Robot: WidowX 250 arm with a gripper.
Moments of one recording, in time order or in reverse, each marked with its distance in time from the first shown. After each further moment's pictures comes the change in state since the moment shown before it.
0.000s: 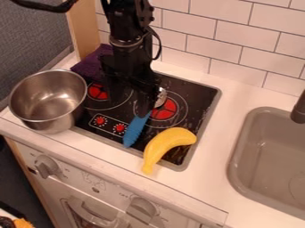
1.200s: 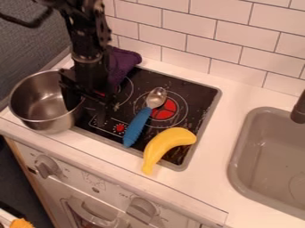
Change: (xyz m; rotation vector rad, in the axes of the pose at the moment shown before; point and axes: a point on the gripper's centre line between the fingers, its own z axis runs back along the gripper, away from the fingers) arm -0.030 0.070 -0.044 0.082 0.138 0.153
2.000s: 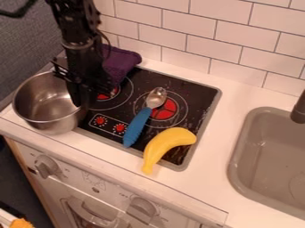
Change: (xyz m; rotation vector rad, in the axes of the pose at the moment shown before) arm -0.003 0.004 0.033 -0.048 -0.093 0.005
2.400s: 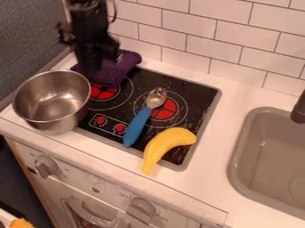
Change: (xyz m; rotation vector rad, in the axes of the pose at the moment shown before) arm 0.038 0.003 0.036 0.024 -0.040 -0.010
